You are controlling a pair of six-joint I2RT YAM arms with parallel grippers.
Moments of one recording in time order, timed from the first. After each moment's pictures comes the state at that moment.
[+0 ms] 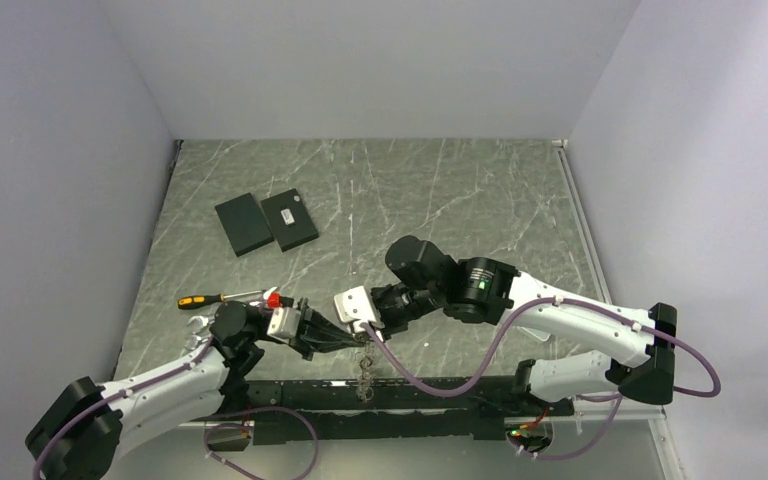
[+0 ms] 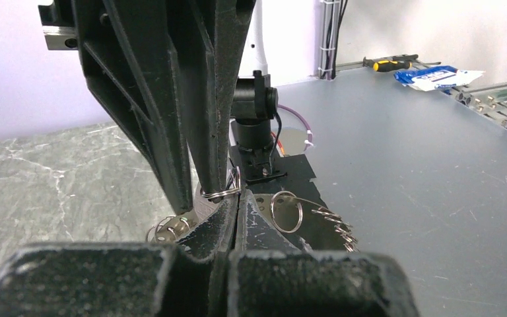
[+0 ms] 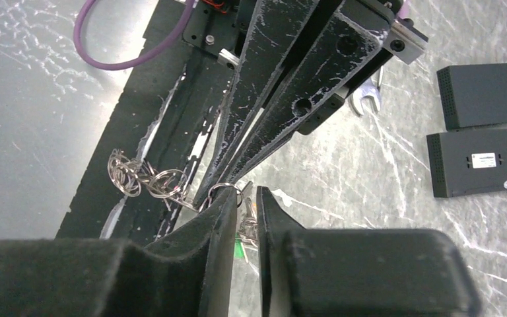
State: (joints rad) left arm -0.77 0.79 0.13 1.06 0.99 -0.23; right arm 1.19 1.24 1.22 -0.62 -0.50 -0.63
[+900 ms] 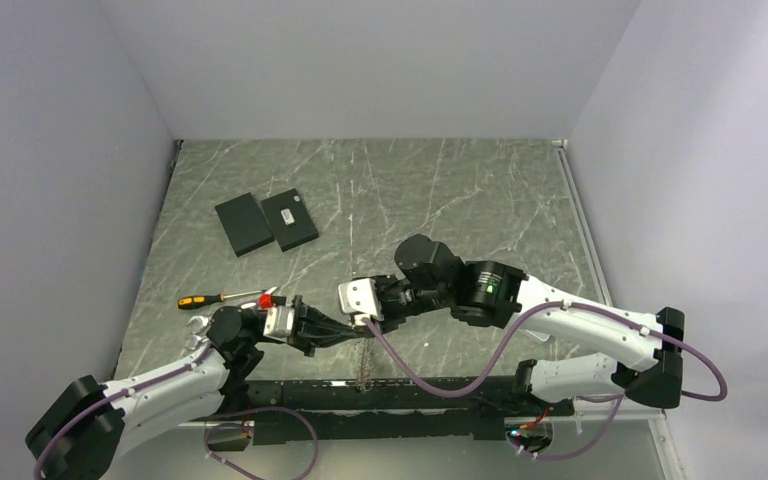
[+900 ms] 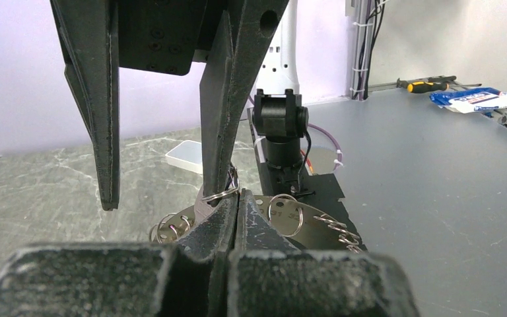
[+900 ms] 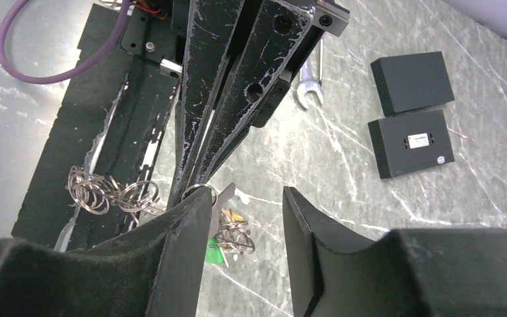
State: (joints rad) left arm -0.78 0.80 0.10 1.17 0.88 -0.23; right arm 1.19 1.20 1.18 -0.51 -0.36 -0.61
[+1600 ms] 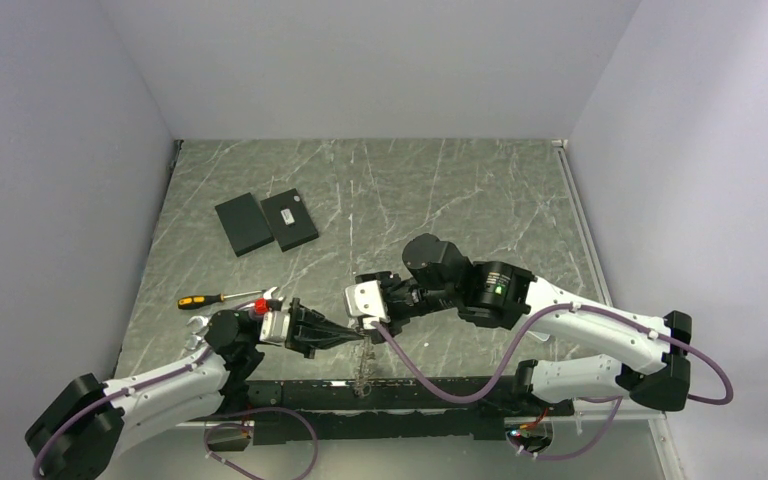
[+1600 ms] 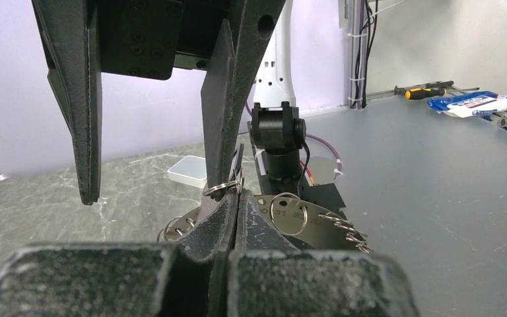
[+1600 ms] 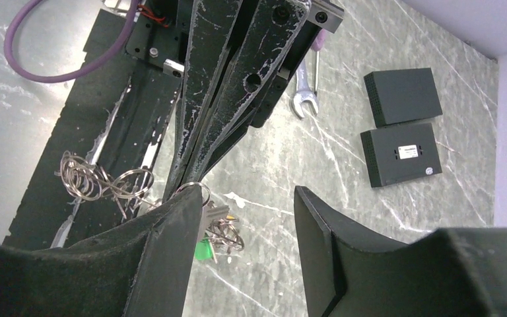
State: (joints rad) left arm -0.80 0.80 0.09 1.23 0.86 -0.23; right arm 1.19 1.16 1.17 -0.51 -0.39 -0.64
